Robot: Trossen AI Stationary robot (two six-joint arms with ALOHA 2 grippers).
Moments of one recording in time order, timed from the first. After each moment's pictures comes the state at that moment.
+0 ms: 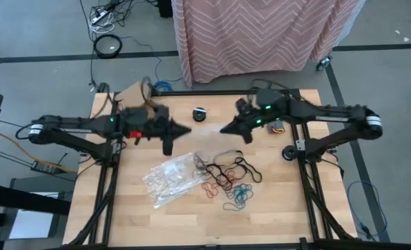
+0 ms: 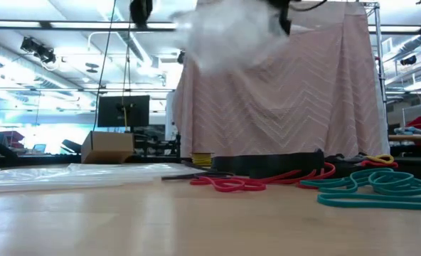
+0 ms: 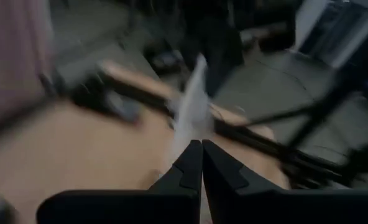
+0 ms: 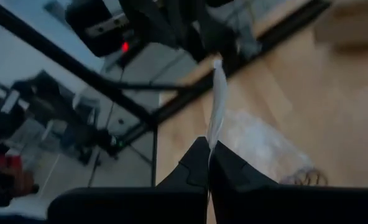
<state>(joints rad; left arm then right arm) 0.01 1.08 1.03 -0.13 -0.13 -0.35 -0.17 1.21 1.11 -0.20 -0.33 0.61</state>
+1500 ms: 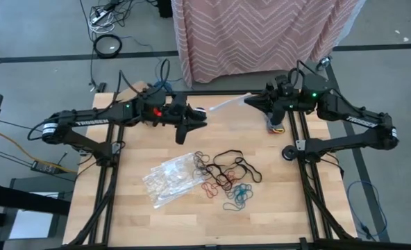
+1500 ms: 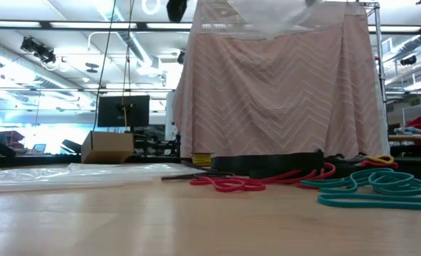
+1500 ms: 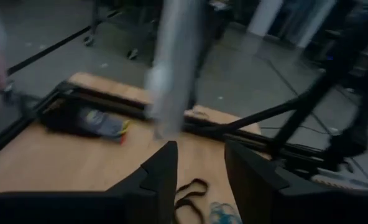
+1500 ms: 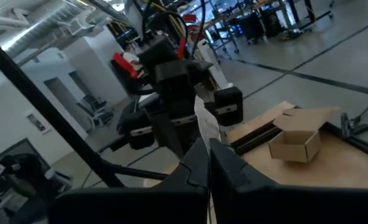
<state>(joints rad) 0.19 1.31 1.20 -0.11 0.19 -0.27 -0.25 0.94 1.11 -0.15 -0.17 0.52</state>
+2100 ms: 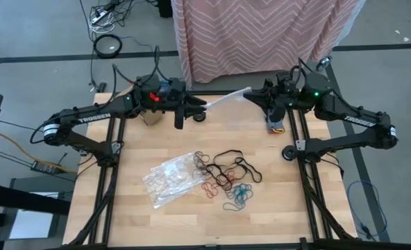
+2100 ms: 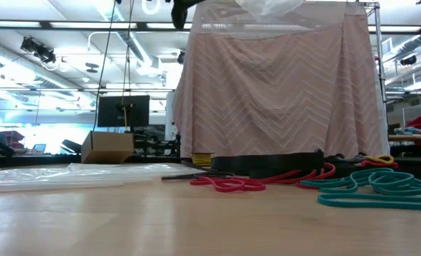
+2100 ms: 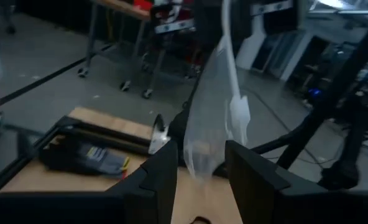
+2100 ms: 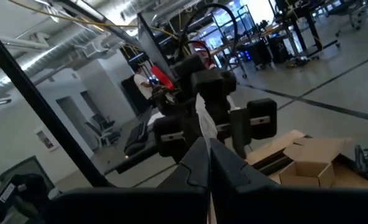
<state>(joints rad) 0.32 1.31 1.19 0.08 0.35 -0.30 -0.25 0.96 1.11 -0.03 -0.15 0.52</state>
